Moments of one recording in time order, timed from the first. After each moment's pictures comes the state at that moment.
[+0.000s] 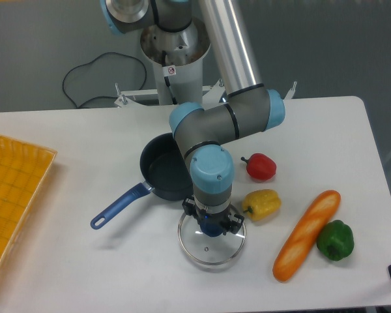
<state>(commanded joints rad) 2.41 -2.14 -1.54 -1.00 1.58 0.78</state>
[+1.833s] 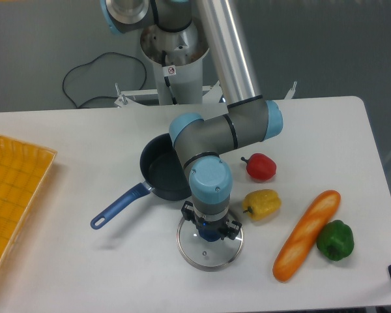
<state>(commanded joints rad) 2.40 -2.17 -1.53 -1.00 1.58 0.78</state>
